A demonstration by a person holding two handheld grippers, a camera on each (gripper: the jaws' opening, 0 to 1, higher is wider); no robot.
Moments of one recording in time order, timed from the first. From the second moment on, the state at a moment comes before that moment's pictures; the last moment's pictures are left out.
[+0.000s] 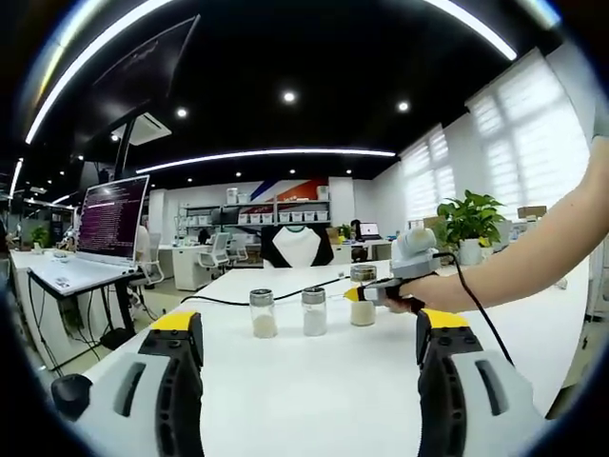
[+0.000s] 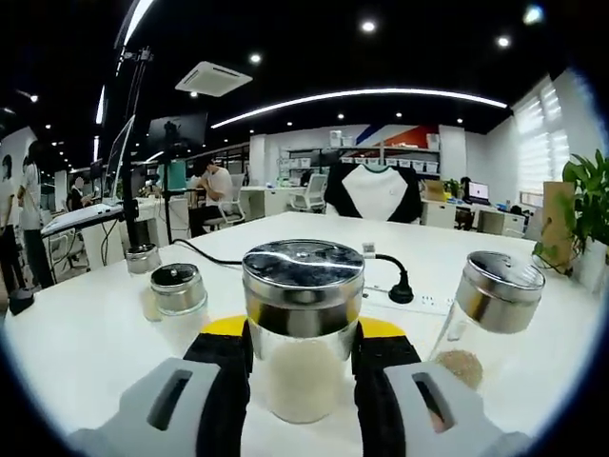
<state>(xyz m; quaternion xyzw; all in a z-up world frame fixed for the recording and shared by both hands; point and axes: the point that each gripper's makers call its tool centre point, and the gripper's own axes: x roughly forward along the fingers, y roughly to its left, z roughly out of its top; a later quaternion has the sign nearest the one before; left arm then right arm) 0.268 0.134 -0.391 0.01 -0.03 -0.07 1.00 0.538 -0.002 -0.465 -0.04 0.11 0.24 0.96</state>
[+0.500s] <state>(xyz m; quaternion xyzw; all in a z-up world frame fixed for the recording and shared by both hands) 0.270 0.130 -0.390 0.01 -0.03 -0.08 1.00 0.537 -0.003 -0.465 -0.05 0.12 0.25 0.96</state>
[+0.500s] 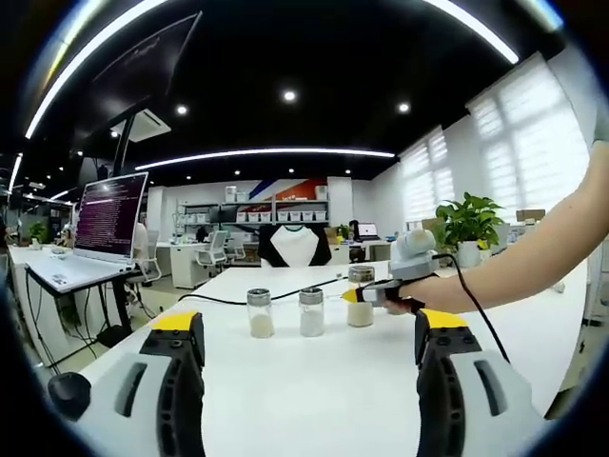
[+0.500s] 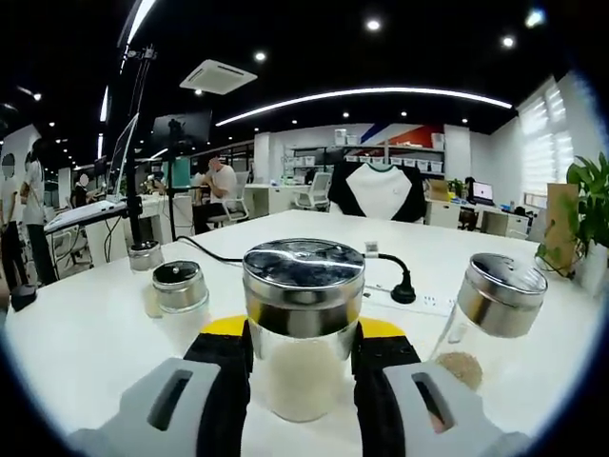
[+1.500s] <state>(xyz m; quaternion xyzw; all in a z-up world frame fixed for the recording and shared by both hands) 0.271 0.117 -0.394 0.01 -0.02 -0.10 0.99 0.491 -0.018 -0.468 -0.05 0.14 0.24 0.96</state>
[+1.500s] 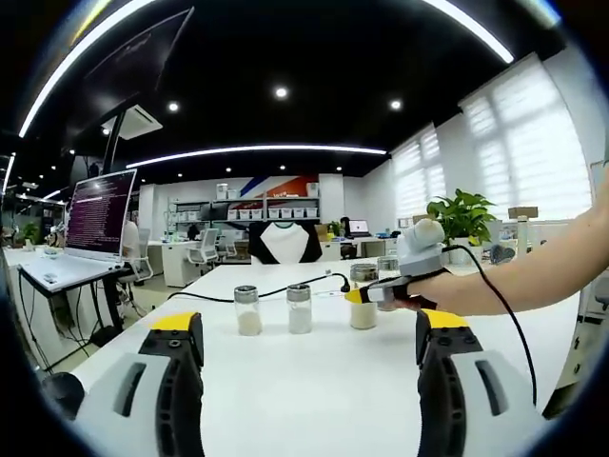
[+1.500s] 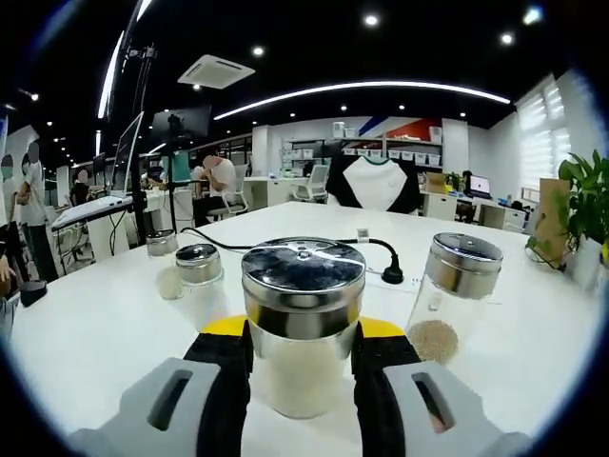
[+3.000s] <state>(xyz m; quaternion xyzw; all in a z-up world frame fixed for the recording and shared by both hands) 0.266 0.096 -0.393 0.00 -0.02 -0.13 0.99 0.385 -0.063 -0.468 -0.04 0.14 0.26 0.95</state>
